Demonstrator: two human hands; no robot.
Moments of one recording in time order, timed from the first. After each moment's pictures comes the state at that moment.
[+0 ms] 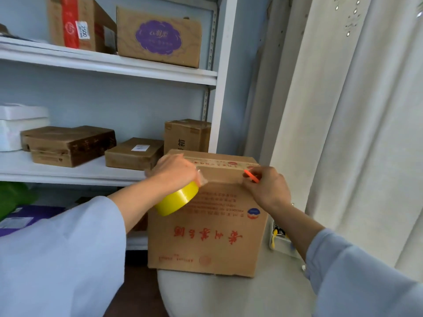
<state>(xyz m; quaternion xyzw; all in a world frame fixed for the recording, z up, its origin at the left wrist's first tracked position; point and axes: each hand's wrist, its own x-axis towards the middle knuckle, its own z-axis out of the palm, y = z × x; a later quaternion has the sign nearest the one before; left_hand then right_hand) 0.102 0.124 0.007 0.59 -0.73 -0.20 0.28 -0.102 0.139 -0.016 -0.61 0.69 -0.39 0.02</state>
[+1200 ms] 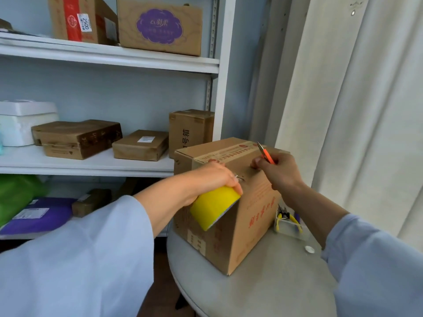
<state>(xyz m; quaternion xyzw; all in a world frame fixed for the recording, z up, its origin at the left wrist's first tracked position) 0.069 0.173 0.001 0.46 -0.74 -0.41 0.26 -0.107 0.161 -0.014 -0.55 0.62 -0.52 0.19</state>
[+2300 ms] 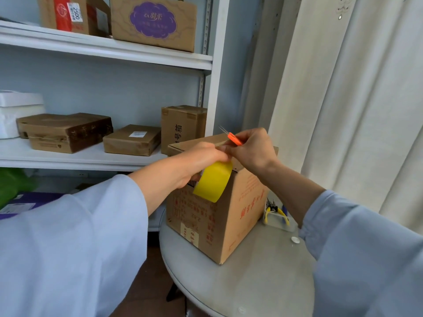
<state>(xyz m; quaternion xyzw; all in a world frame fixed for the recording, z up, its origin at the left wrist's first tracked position) 0.068 0.181 0.016 0.45 -0.67 -0.47 0.35 -0.067 0.182 0.023 -0.65 0.60 -0.46 0.10</state>
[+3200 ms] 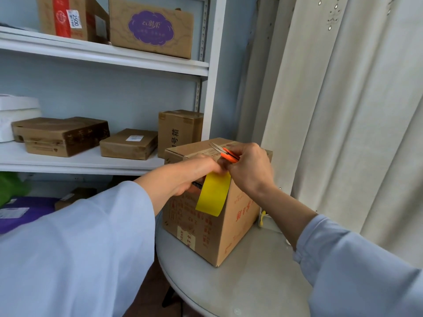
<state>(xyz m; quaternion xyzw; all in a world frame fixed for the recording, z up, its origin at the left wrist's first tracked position) 0.065 0.180 0.005 0.50 -0.66 -0.48 0.30 -0.063 0.204 0.001 -0.67 0.61 -0.42 -0.05</state>
